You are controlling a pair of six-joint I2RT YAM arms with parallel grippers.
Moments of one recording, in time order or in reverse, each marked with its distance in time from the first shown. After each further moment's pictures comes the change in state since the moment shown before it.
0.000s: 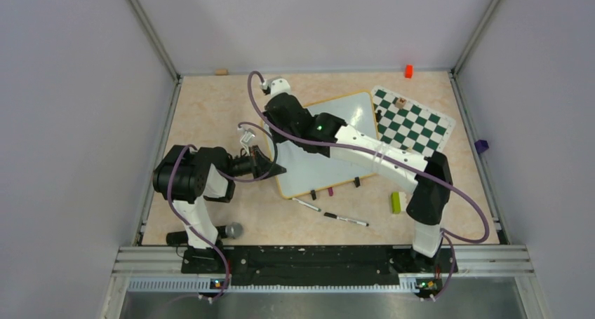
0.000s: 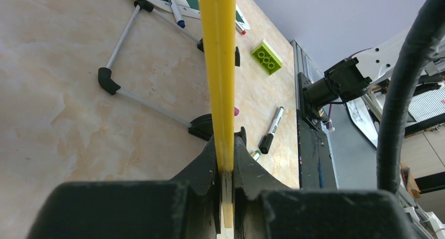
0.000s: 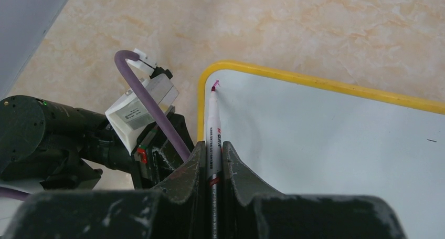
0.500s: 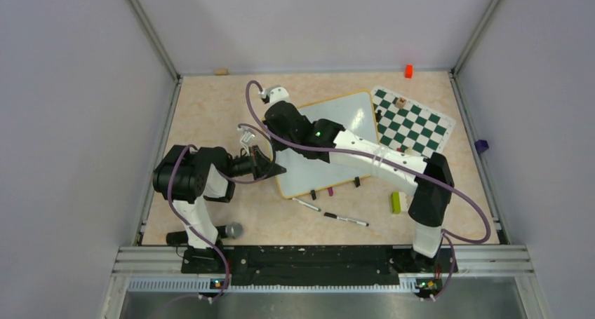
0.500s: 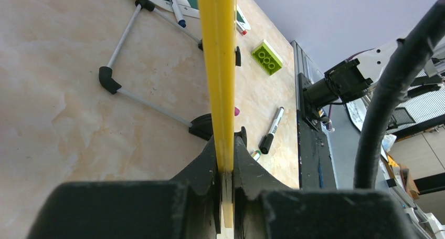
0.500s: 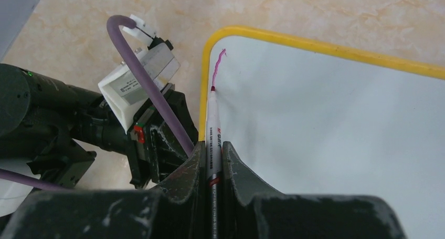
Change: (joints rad) left arm 0.000 0.000 0.000 -0.005 -0.002 0.000; right arm 0.021 -0.011 -0.052 -0.008 -0.001 0.009
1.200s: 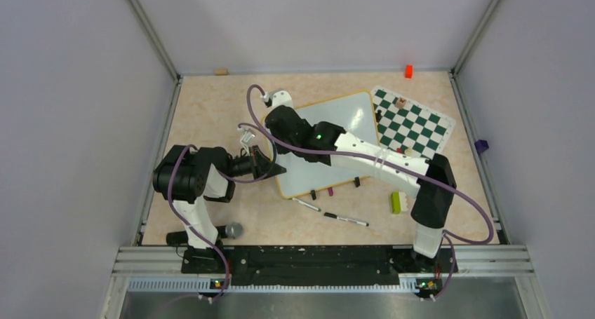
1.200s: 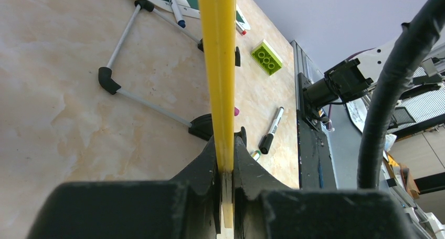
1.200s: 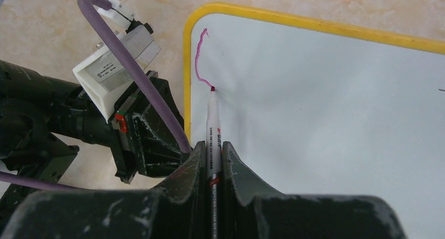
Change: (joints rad) left arm 0.000 0.000 0.000 0.002 0.001 0.000; right arm 0.013 -0.024 -0.037 -0.040 0.060 0.020
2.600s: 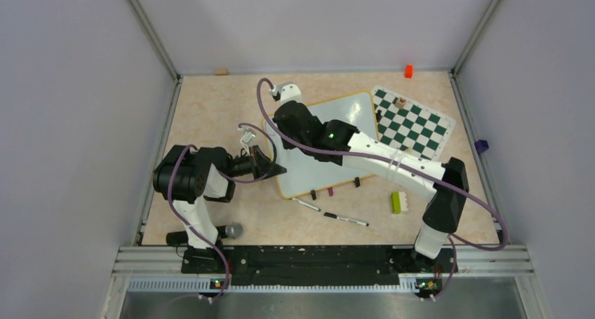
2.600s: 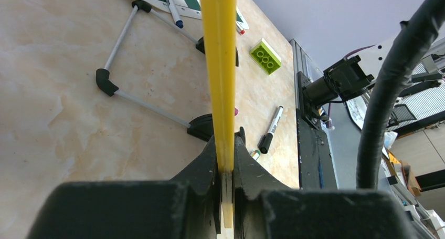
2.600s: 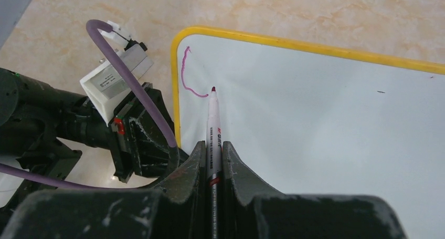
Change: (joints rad) left arm -0.003 0.000 0.000 0.008 0.005 0.001; right arm -0.005 -0.100 -0.040 0.018 0.035 -0.021
